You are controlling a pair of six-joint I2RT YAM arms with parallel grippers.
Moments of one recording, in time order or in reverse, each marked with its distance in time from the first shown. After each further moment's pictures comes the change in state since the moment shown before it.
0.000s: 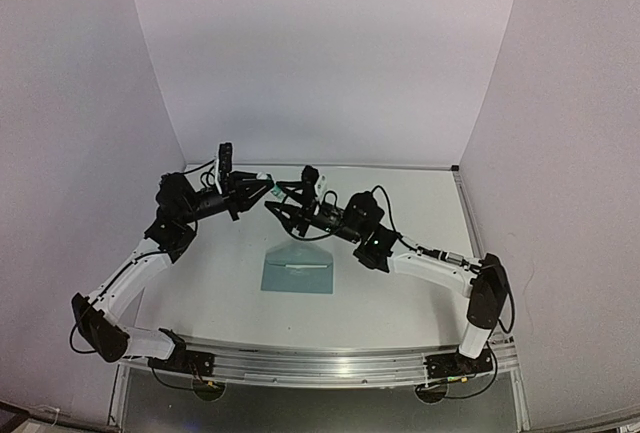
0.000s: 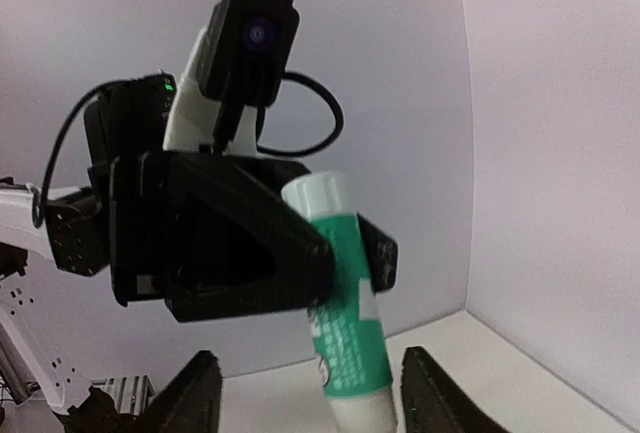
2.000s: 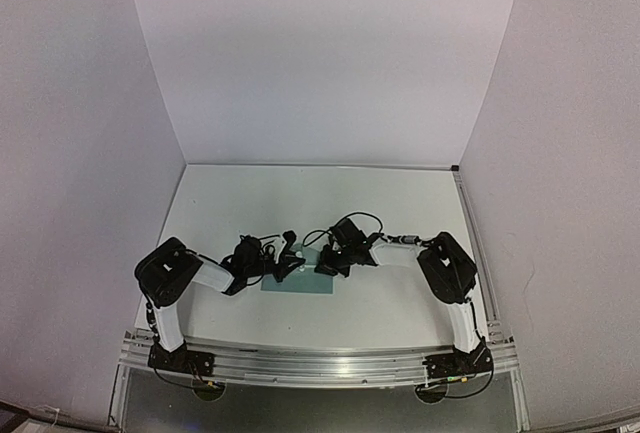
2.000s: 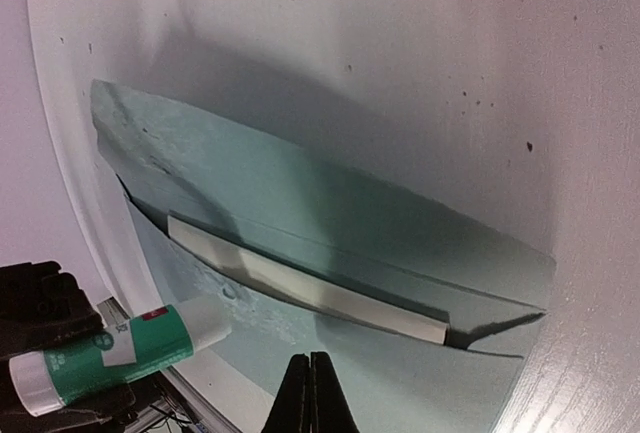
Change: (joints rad) left arm -0.151 0.642 -0.486 0.557 -0.273 0.338; right arm -0.201 0.350 -0.103 -0.770 -0.175 0.931
